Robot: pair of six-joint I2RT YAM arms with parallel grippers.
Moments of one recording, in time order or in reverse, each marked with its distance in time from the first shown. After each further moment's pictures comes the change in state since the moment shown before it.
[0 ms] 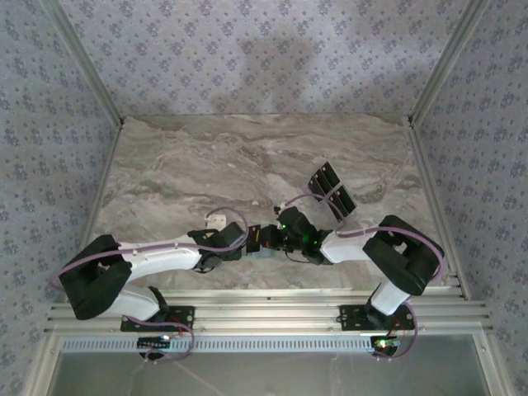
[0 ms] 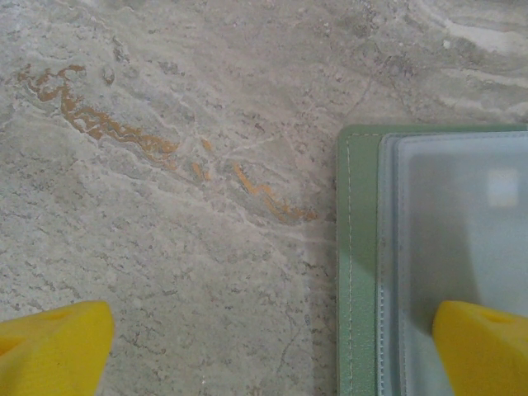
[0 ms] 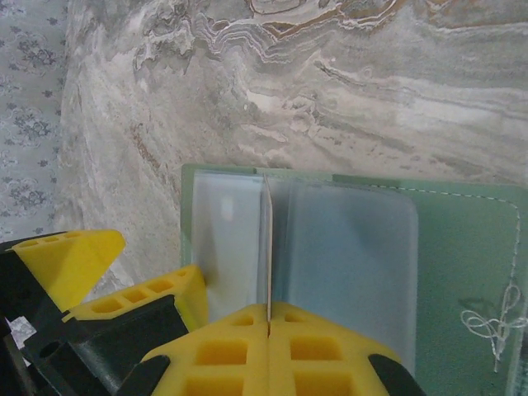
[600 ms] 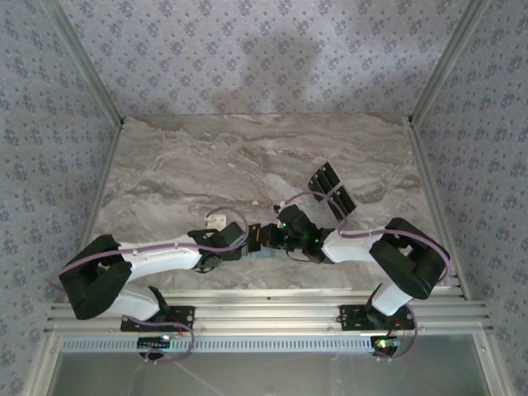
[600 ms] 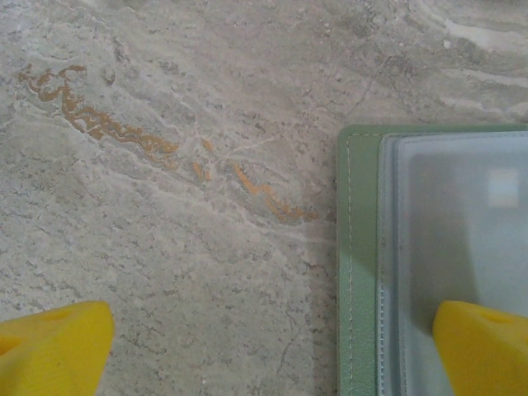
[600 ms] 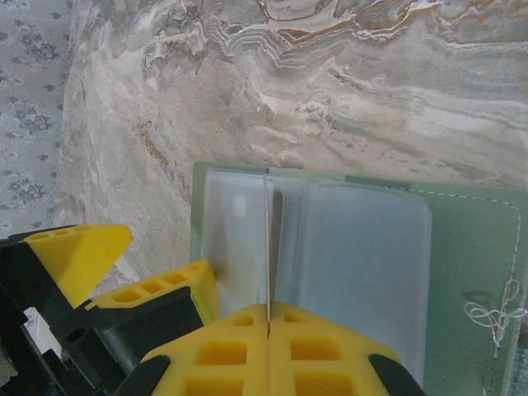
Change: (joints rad) left arm 0.000 0.000 0.000 0.000 0.000 0.000; right arm 0.000 -0.039 0.020 -0.066 0.000 -0.030
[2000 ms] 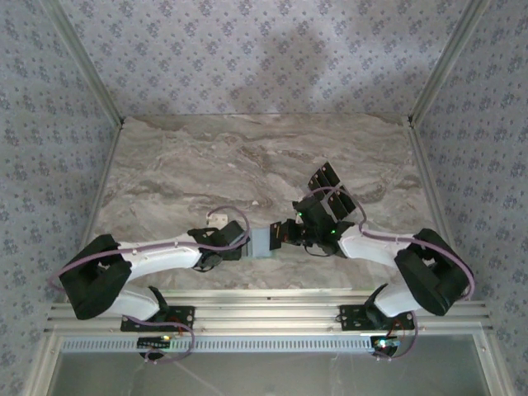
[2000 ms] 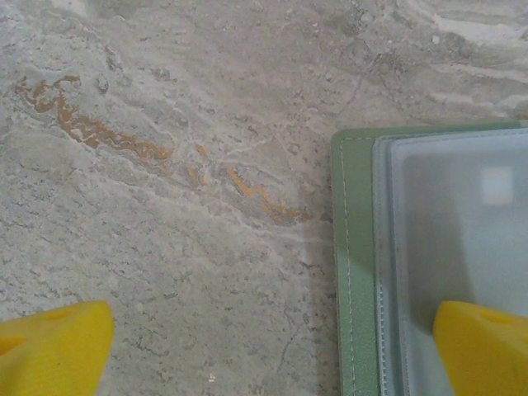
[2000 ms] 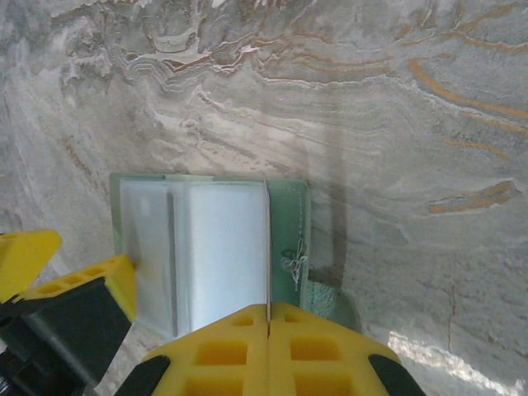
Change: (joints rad) left arm 0.006 0.001 0.013 -0.012 0.011 0.045; right arm -0.146 -0.174 -0.006 -0.328 -0.035 -0.105
